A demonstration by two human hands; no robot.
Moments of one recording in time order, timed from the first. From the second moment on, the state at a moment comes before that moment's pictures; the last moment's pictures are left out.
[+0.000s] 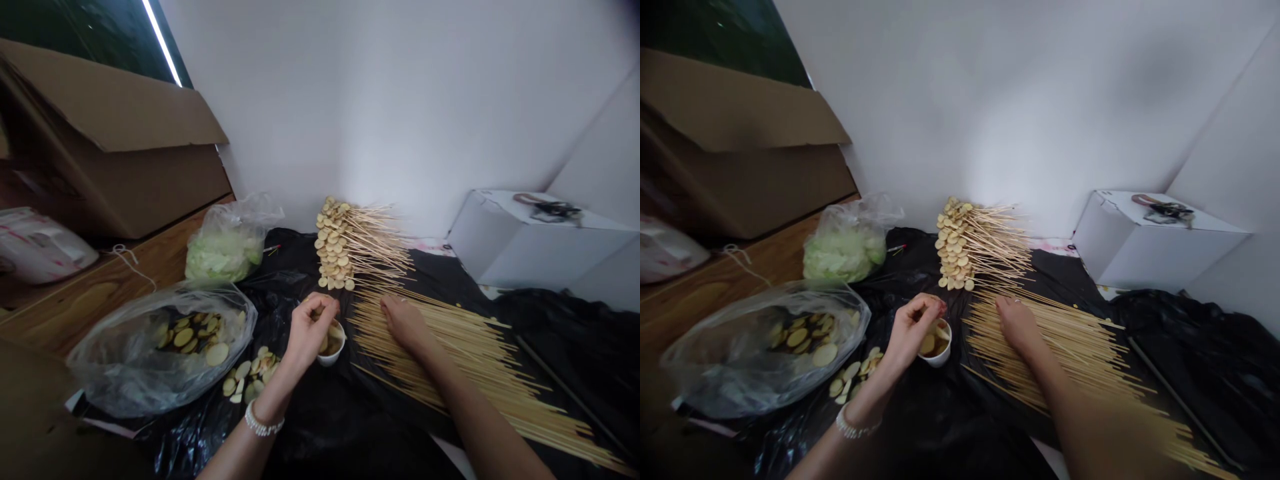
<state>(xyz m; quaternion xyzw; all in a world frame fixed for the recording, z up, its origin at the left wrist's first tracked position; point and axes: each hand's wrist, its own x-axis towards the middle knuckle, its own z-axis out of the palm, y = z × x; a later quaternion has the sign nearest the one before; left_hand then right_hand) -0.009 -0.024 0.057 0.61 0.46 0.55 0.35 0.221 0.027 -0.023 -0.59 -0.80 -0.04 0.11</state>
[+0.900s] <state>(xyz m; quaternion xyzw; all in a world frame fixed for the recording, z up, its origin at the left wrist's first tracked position) -0.050 0.036 0.038 0.39 0.32 0.59 0.63 0.221 0.028 -0.030 -0.57 -0.80 -0.07 0.17</state>
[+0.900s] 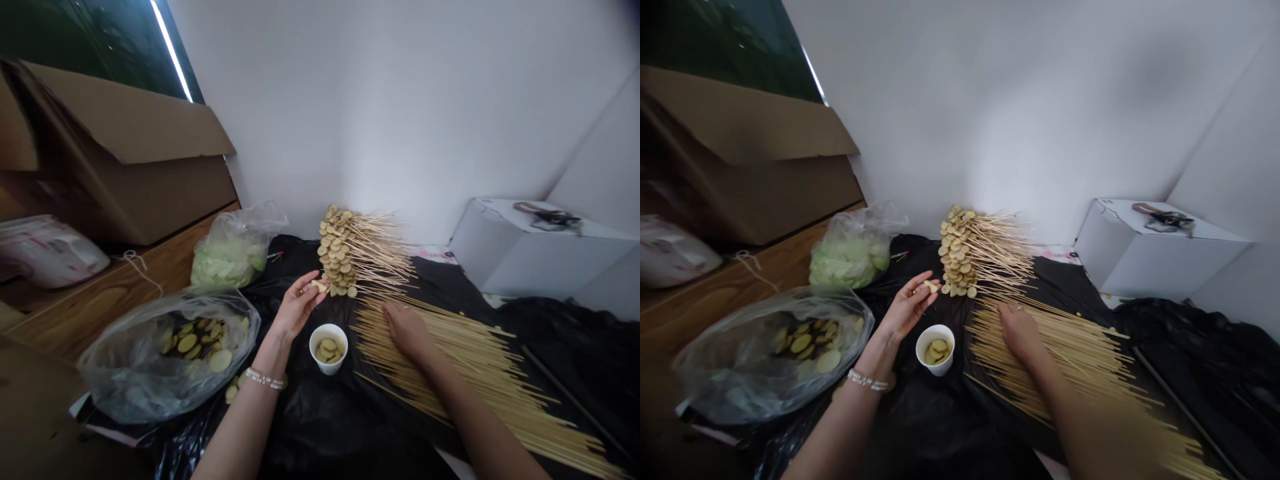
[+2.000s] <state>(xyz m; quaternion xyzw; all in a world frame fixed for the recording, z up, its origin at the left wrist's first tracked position) -0.033 0.037 -0.001 0.27 0.35 0.57 0.69 0.165 0.007 -0.002 -0.44 -0.80 -0.26 0.31</state>
